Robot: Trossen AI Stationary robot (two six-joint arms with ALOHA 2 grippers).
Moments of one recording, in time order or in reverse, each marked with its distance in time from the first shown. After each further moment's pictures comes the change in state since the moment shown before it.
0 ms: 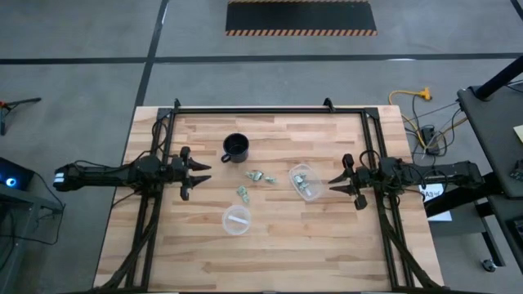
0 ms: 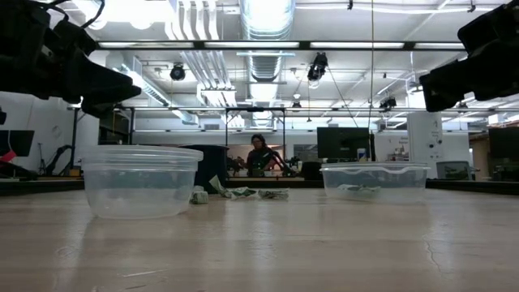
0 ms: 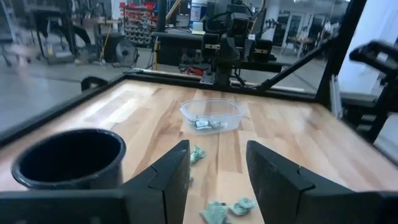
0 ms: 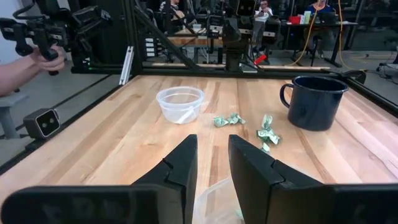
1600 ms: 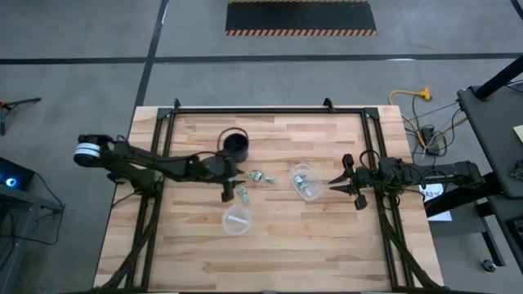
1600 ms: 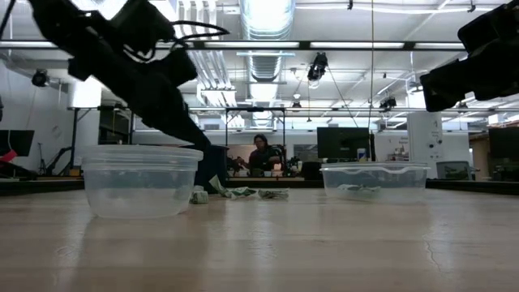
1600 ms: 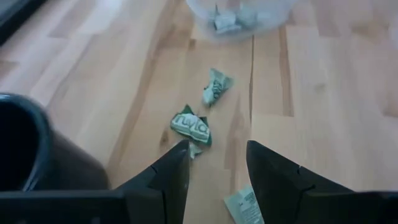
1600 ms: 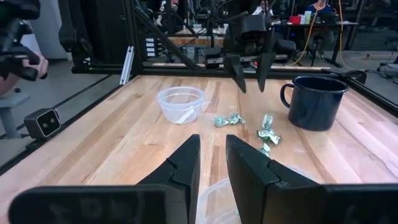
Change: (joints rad) left arm -0.020 1.125 0.521 0.107 -0.076 0.065; right arm 0.000 0.001 0.000 0.000 -0.003 0.000
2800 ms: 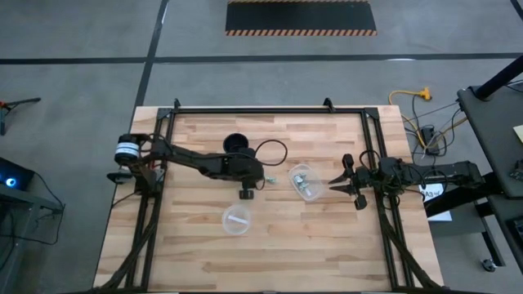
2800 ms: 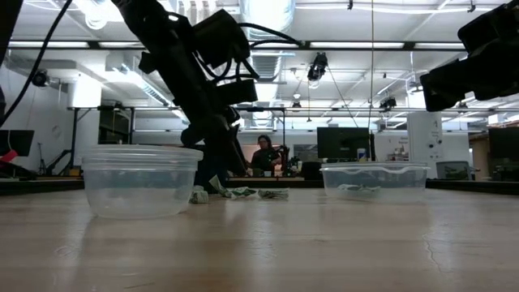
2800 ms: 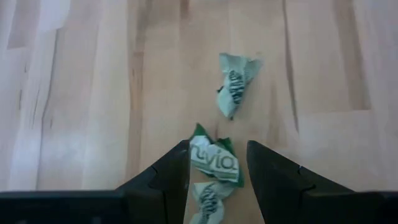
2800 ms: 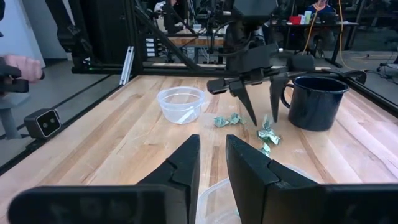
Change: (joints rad) left arm 0.020 0.399 0.466 -0.384 -0.078 0.225; right arm 0.000 -0.001 0.001 0.000 0.001 0.000
